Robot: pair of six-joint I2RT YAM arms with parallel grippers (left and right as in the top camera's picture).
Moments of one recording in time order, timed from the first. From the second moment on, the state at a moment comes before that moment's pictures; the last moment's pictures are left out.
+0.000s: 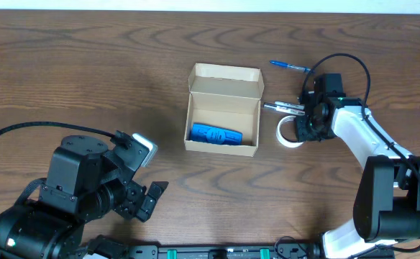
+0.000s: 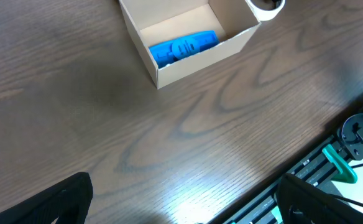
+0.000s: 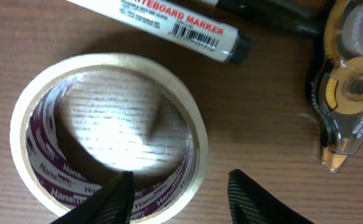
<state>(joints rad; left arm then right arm) -0.39 0.85 1.26 -1.34 0.24 0.12 0.00 1.74 1.04 -0.68 0.02 -0.09</state>
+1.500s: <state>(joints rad) -0.39 0.85 1.26 -1.34 0.24 0.12 0.00 1.76 1.00 -0.59 -0.03 -0.05</state>
